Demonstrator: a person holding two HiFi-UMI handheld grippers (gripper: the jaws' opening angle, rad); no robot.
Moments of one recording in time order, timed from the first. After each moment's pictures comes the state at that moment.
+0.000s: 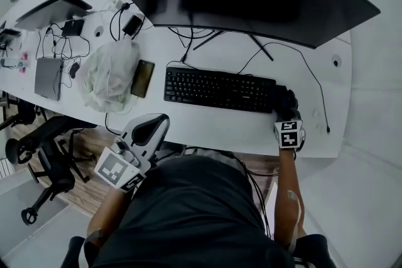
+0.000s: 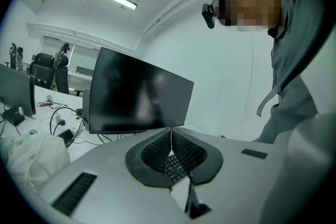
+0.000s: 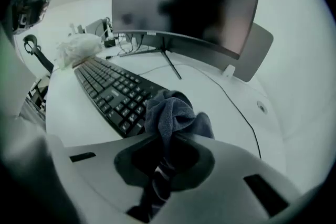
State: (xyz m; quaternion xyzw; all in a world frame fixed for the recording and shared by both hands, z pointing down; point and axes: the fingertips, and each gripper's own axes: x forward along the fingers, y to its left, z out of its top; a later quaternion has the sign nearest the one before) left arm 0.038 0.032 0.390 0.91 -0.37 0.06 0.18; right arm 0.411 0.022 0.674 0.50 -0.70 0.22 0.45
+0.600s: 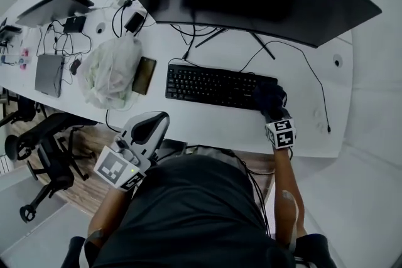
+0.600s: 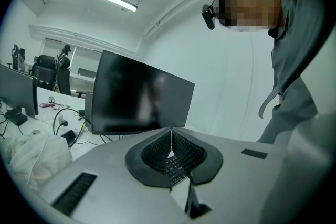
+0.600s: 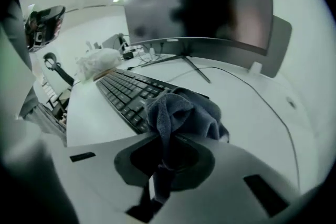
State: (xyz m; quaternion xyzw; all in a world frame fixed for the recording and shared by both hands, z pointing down) left arm 0.033 0.036 0.387 0.91 -0.37 0.05 0.17; right arm 0.348 0.031 0.684 0.43 -0.77 0.26 0.40
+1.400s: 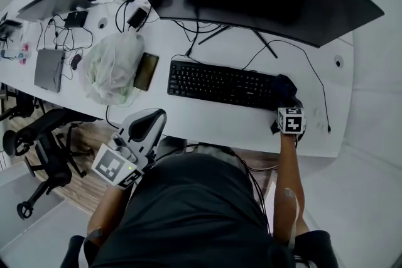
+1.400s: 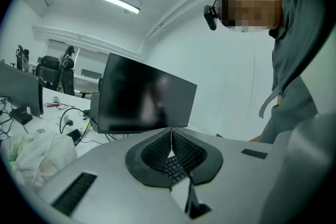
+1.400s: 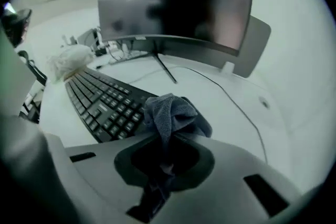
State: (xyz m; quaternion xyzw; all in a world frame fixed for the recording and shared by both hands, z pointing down) left arm 0.014 0.042 0.388 0.90 -0.39 0.05 0.17; right arm 0.407 -0.010 0.677 0.52 -0.70 0.25 0.42
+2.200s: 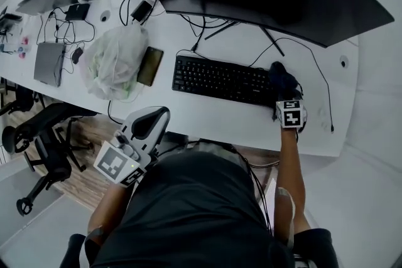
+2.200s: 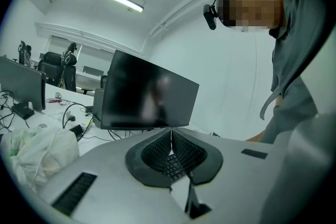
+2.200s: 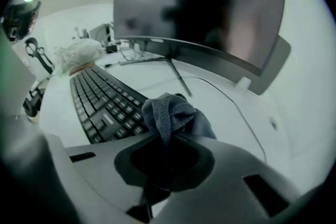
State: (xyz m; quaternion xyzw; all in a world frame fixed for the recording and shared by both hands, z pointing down) left arm 0.001 0.043 0.399 0.90 -0.39 0.05 0.19; right arm 0.371 -0.033 0.678 0.49 -0.72 0.21 0.45
